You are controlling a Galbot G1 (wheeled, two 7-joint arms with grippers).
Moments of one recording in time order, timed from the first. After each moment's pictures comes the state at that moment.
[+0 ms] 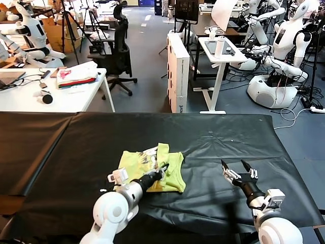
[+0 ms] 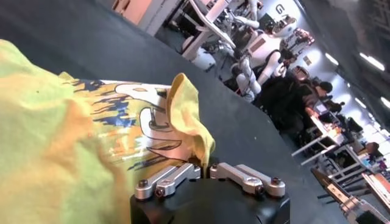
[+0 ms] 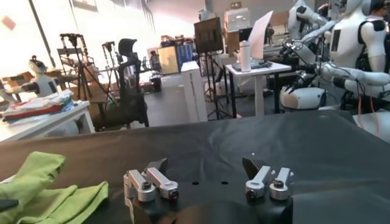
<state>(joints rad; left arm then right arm) 1.23 -1.45 -0.30 -1.98 -0.92 0.71 -0.20 -1.53 1.15 0.62 2.10 0.57 -0.26 0.07</state>
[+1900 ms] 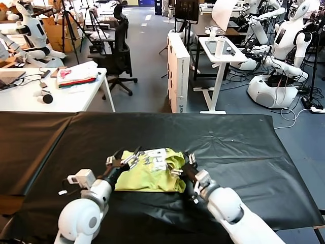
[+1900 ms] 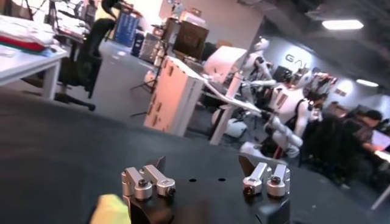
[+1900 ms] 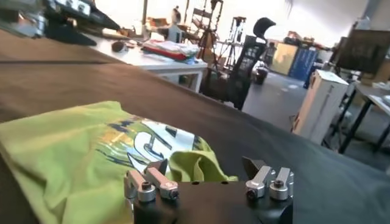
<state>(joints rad) 1.35 -1.36 -0.48 -2.18 -0.58 0.54 -0.09 -0.99 1.05 -0.03 1.80 0.18 -0.33 -0.04</state>
